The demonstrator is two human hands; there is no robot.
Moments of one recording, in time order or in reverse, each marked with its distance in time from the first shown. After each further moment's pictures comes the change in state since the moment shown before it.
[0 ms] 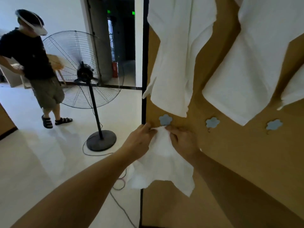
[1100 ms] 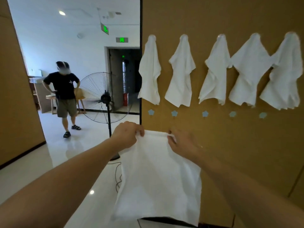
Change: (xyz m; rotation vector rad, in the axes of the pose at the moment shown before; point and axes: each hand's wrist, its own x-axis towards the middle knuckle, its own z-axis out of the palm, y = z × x) left_hand -0.306 0.263 -0.219 0.113 0.093 -0.139; right_hand -0.224 -0.180 -0.368 -0.041 -0.252 -0.026
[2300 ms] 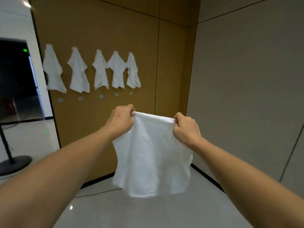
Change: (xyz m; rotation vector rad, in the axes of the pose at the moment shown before) left_hand -0.479 0.379 -0.240 -0.528 0.112 0.390; right_hand -0.611 -0.299 -0.422 -0.368 0.264 0.759
